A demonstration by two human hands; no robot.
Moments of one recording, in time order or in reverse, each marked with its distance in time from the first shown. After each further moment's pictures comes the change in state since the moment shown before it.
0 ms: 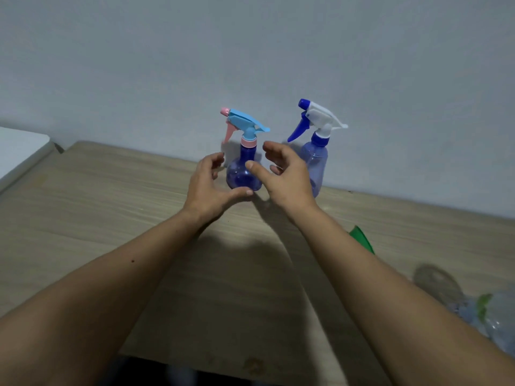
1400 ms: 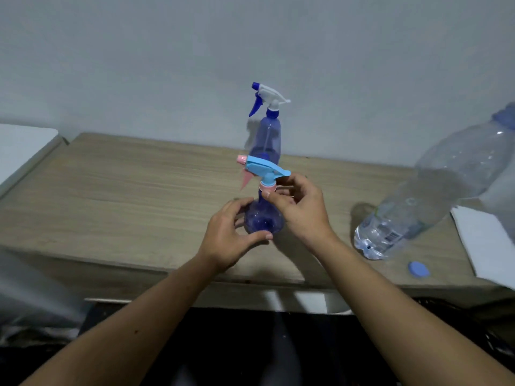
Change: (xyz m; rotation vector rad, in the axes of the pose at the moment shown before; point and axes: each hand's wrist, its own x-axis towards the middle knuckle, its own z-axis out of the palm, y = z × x) left_hand -0.204 0.019 0.046 -0.134 -0.177 0.267; right_hand -0.183 -0.005 -0.094 0.212 0.081 0.057
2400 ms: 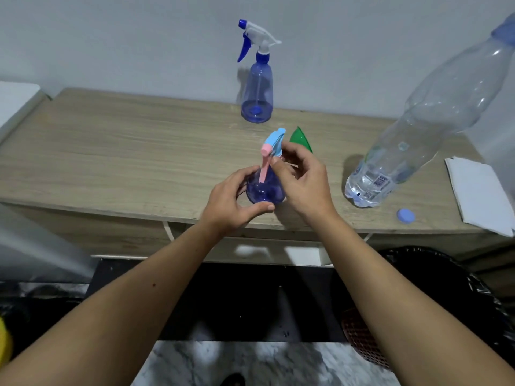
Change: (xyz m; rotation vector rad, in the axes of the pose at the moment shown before) left_hand -0.033 -0.010 0.021 0.094 -0.120 0.018; right_hand -0.056 0.010 -0.023 -0.081 0.068 -0.077
